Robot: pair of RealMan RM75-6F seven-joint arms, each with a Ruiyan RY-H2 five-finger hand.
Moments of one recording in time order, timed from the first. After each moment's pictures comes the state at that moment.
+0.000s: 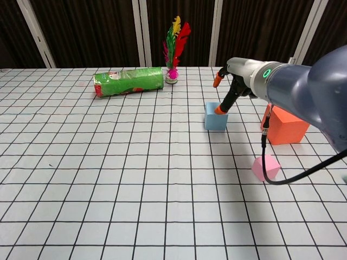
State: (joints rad) left arm -0.05 -1.11 -0.08 -1.57 1.48 1.55 -0.03; right arm 0.97 -1.73 0.46 -1.48 -0.35 1.17 -0.75
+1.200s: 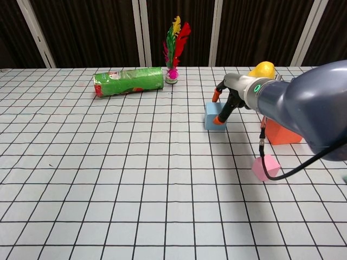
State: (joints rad) left arm -0.06 -1.12 -0.08 -1.57 1.45 1.53 0.01; right arm 1.01 -1.81 0.43 -1.25 -0.34 1.01 -0.68
